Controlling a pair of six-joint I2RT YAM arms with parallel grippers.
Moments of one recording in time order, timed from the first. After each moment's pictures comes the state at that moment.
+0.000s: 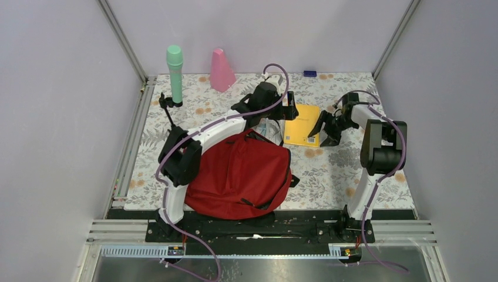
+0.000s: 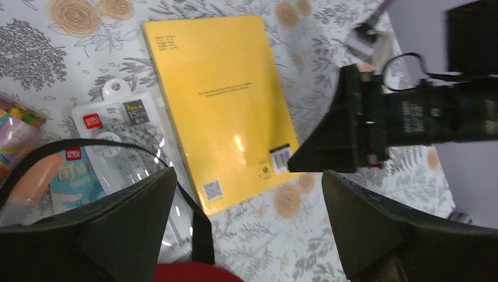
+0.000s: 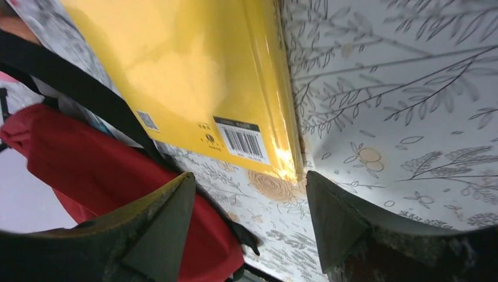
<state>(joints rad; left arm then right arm) -0.74 2.00 1.66 -0.15 0.05 -0.55 -0.09 1.98 1.32 -0.73 -0.52 0.36</state>
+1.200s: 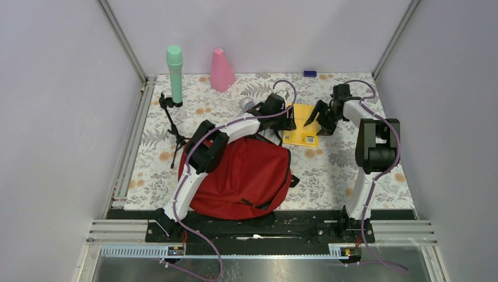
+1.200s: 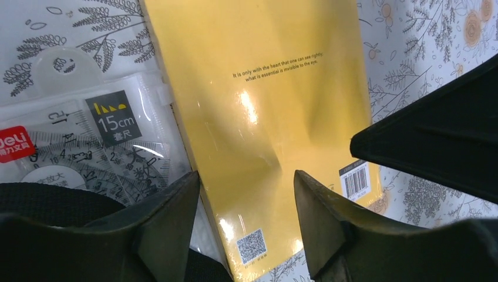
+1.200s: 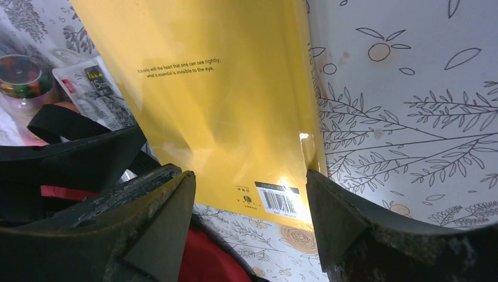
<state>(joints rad) -0.72 2.39 1.87 -0.15 0.16 -0.56 -0.01 2.00 1.41 -0.59 -0.36 0.54</state>
